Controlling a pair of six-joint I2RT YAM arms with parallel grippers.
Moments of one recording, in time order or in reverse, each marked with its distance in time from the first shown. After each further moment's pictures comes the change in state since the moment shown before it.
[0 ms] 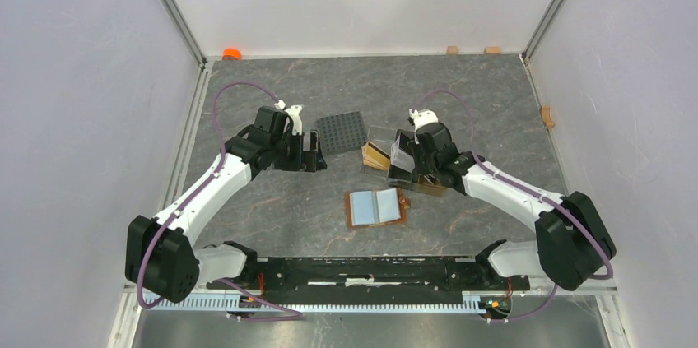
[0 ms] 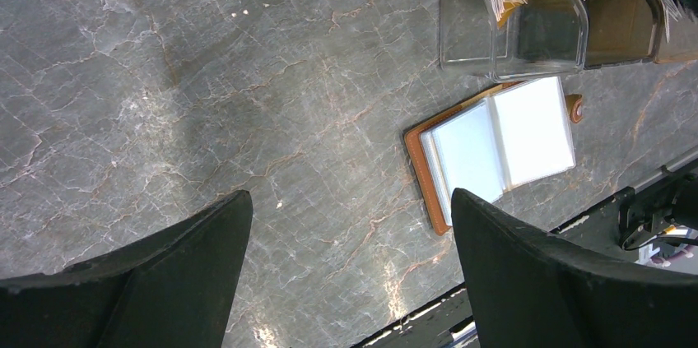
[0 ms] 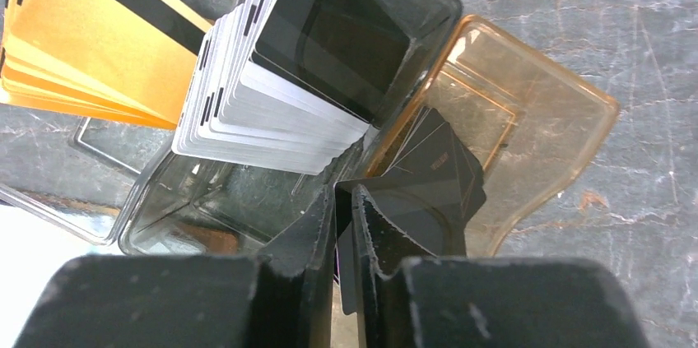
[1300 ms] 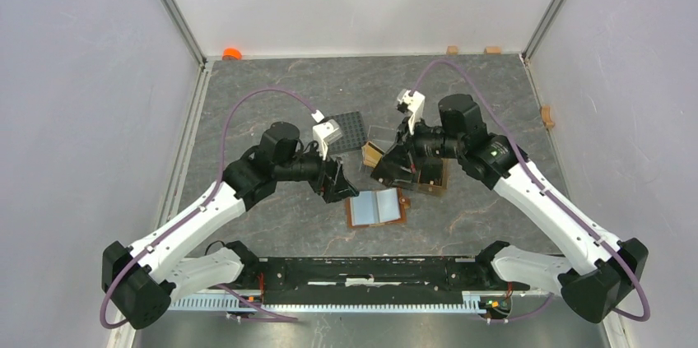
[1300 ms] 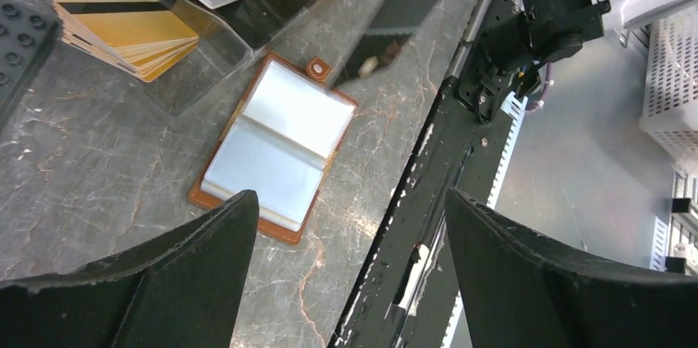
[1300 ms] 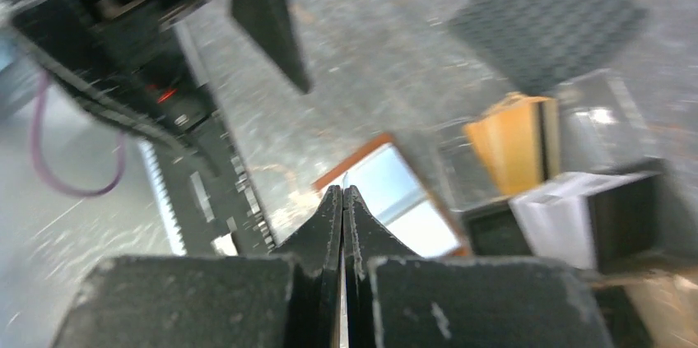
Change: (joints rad) left arm -0.286 -0.211 -0.059 0.219 0.311 0.124; right arm 0.028 -0.224 0.373 -0.296 -0.735 -0.157
